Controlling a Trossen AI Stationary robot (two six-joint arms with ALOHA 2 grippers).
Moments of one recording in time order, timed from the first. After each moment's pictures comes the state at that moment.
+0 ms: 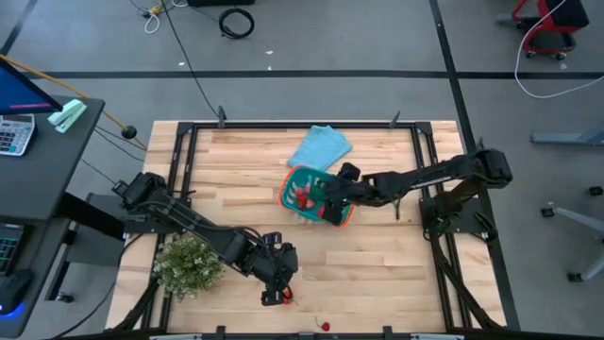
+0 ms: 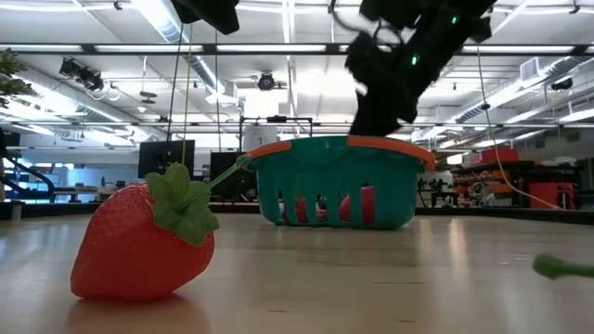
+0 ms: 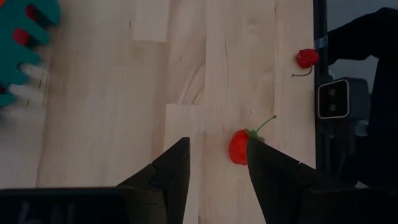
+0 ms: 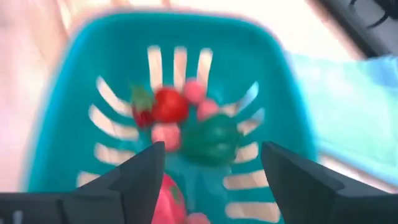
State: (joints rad) left arm -0.52 1.82 1.55 -0.78 -0.17 -0.56; right arm 0.03 1.56 0.94 -0.27 0.37 0.29
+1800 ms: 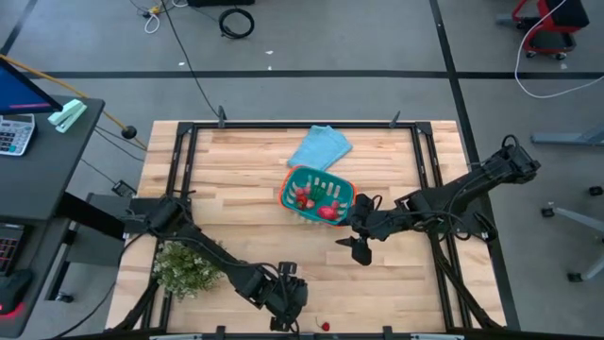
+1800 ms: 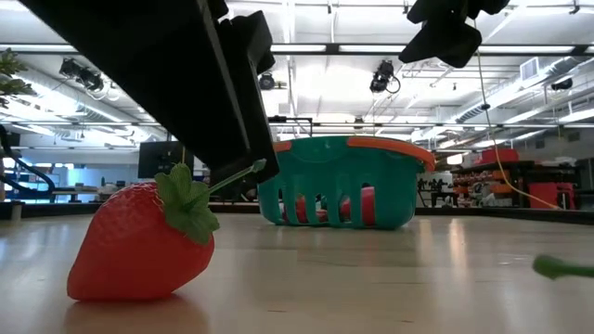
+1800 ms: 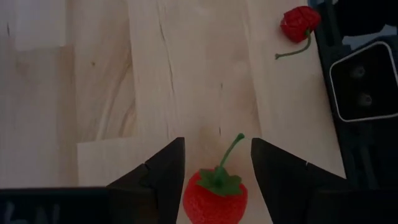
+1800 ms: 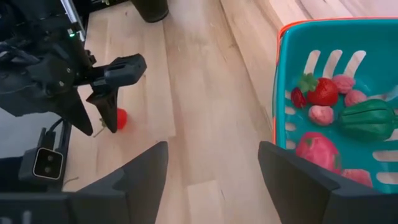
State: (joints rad) left arm -0.62 2.10 1.55 -0.49 -0.24 -0.45; right arm 0.39 1.31 0.94 -0.35 0.26 0.56
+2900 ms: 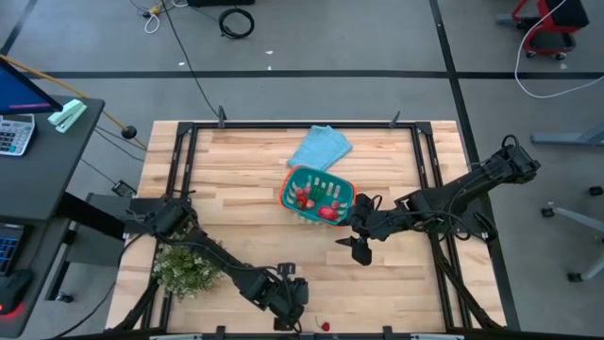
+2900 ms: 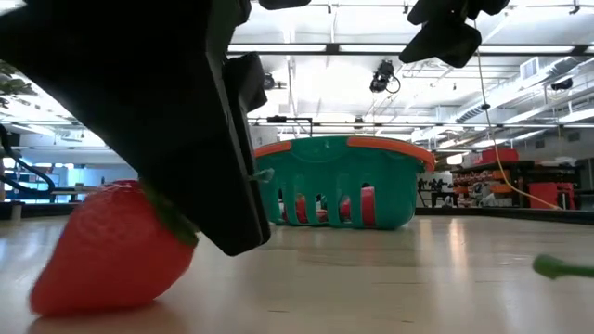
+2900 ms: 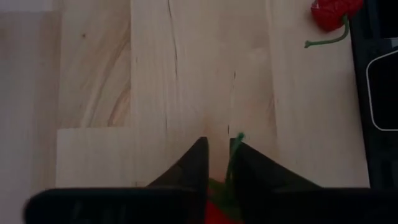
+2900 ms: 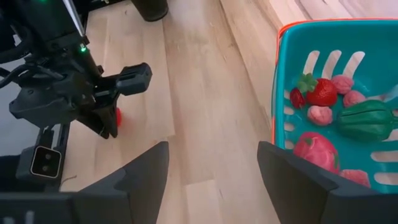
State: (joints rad) left arm -0.62 2.15 1.56 -0.48 -0.24 -0.54; right arm 0.39 1.31 0.94 -0.35 0.26 0.55
